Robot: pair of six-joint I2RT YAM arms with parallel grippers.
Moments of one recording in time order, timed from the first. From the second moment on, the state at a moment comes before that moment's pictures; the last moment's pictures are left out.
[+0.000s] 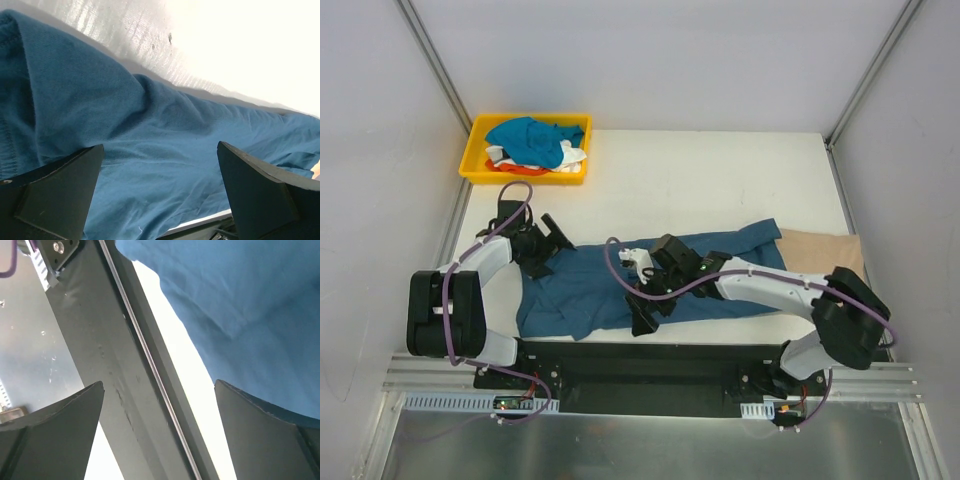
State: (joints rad) left arm 0.02 1.43 0.72 -0.38 0.33 -0.74; right arm 0.99 1.54 0.93 -0.37 -0.54 0.16
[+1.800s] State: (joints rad) left arm -0.37 2.04 1.42 -0.50 0.36 -0.85; right arm 0.71 1.53 0.78 -0.29 -0.41 0.39
